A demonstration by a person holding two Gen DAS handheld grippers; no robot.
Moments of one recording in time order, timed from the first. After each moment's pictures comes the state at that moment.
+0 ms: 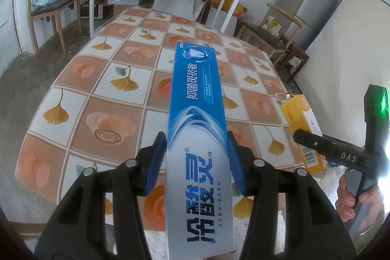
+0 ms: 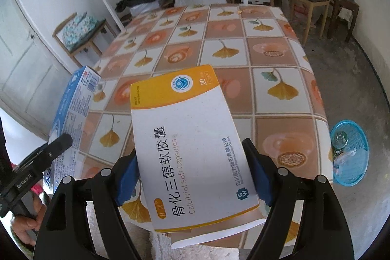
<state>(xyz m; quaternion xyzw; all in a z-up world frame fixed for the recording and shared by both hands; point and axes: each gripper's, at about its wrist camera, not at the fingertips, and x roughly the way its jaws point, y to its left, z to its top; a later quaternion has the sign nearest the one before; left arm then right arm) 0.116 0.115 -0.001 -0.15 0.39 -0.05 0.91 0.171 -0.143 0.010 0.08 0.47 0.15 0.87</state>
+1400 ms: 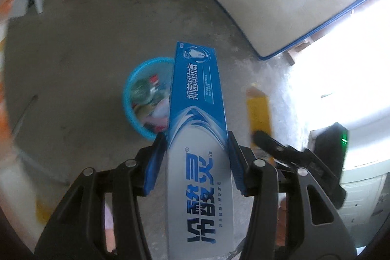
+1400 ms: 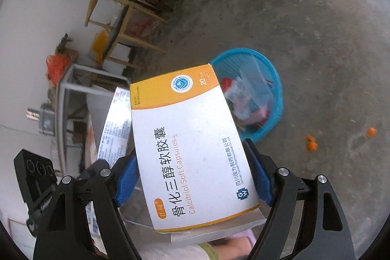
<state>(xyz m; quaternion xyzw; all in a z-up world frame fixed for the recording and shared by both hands) 0.255 -0.419 -0.091 -0.01 0.59 -0.38 0.71 0.085 -0.611 -0.178 0.56 0.36 -0.11 0.74</state>
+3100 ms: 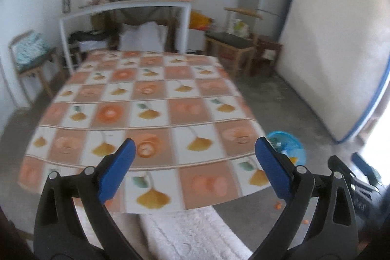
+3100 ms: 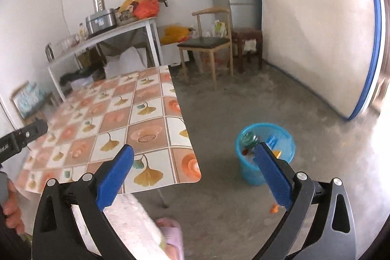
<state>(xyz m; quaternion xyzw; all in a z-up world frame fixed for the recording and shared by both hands) 0.049 -0.052 0.057 -0.02 0.33 -0.08 0.94 -0.014 -0.290 0.023 0.11 0.28 -0.09 0.95</state>
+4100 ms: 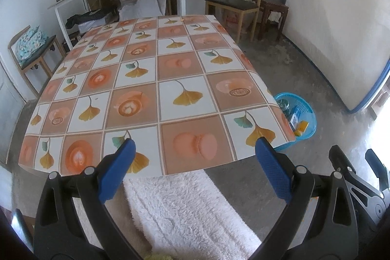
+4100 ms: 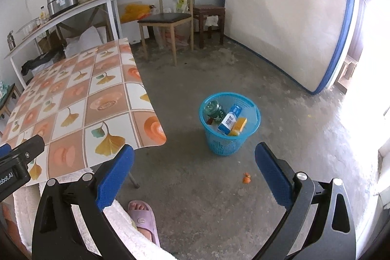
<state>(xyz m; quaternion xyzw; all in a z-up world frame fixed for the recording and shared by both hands) 0.044 -0.098 0.009 0.03 0.42 -0.06 0.91 -0.023 -0.291 -0.016 0.11 0.36 -0.21 0.90</state>
